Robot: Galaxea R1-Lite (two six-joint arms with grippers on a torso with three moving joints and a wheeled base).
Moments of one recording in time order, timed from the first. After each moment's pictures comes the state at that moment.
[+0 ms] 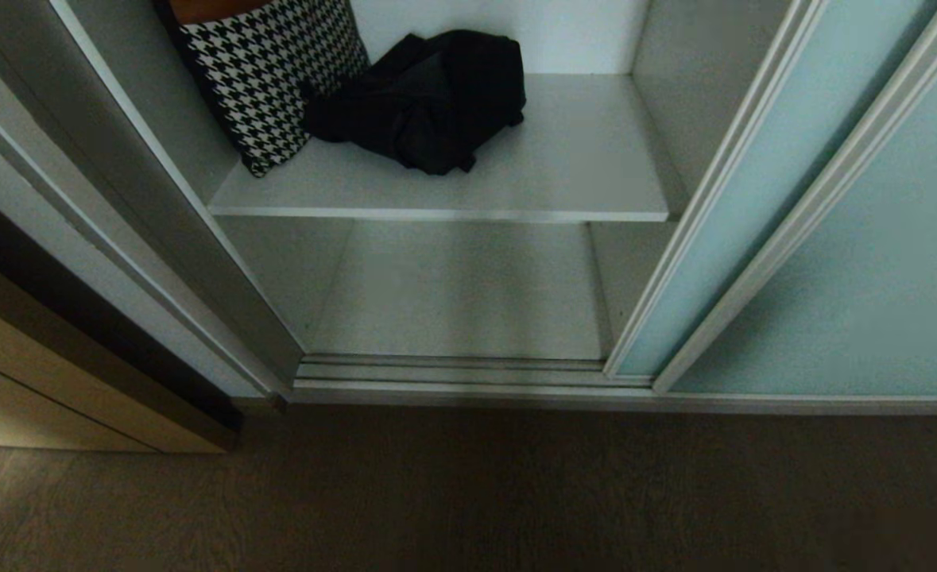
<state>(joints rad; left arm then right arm) 0.03 0.00 0.00 0.01 -0.03 0.09 0.01 0.00 0.00 0.00 0.01 0.00</state>
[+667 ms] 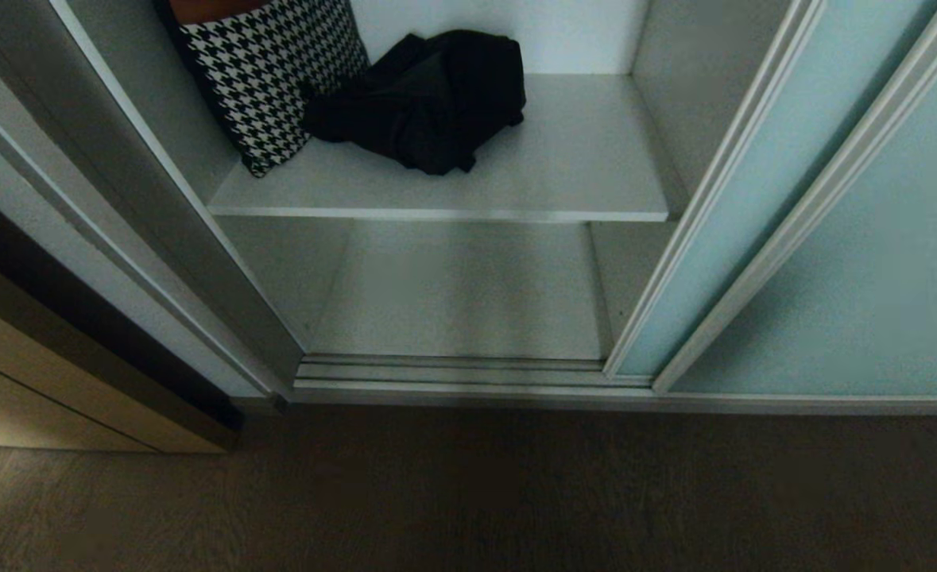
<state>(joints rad) 0.03 0.00 0.00 0.01 -0.03 0.10 0.01 0.00 0.00 0.00 0.01 0.00</state>
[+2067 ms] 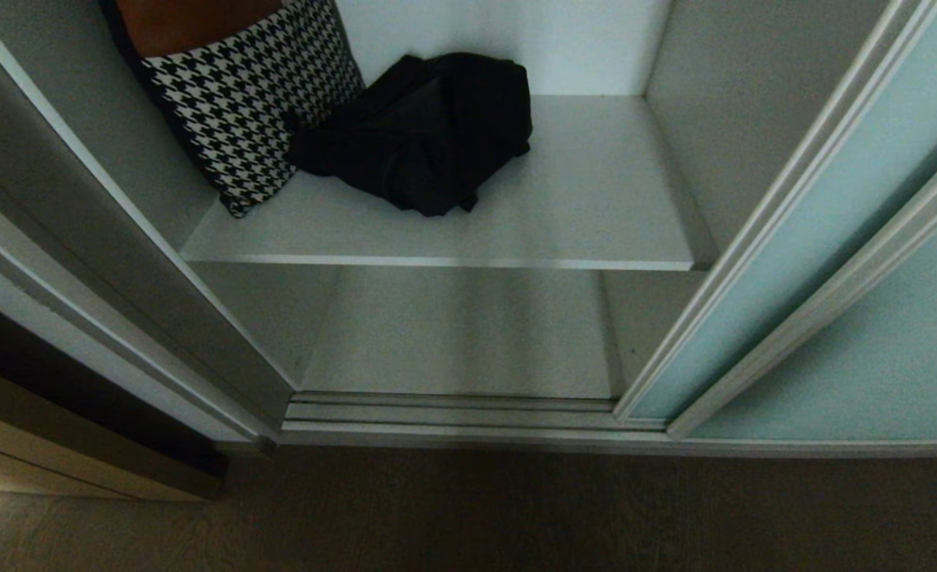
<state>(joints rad) 0.03 0.00 0.00 0.01 -0.01 0.08 0.01 0.00 0.00 0.00 0.01 0.00</state>
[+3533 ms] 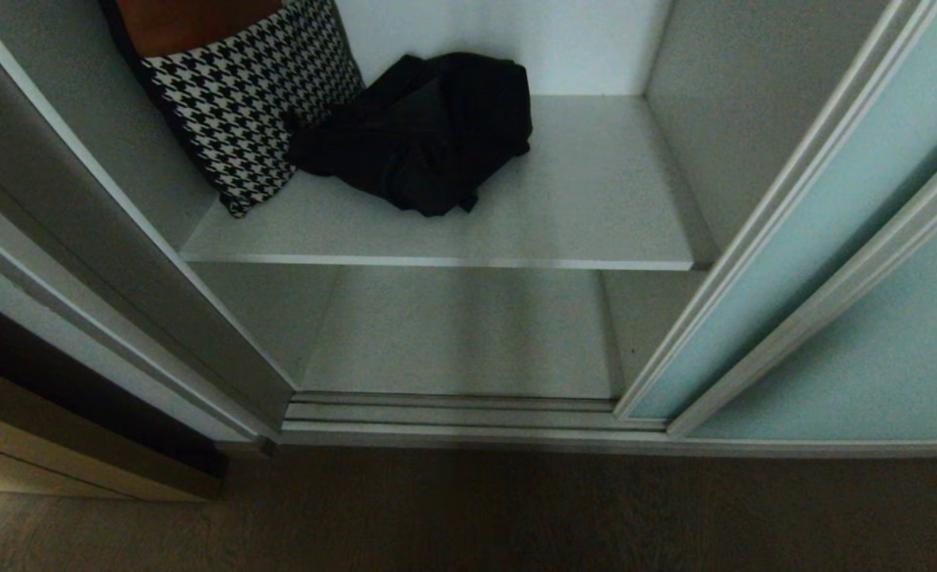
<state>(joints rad) 0.03 0.00 0.00 0.01 -0.01 0.08 0.01 0.00 0.00 0.00 0.01 0.00</state>
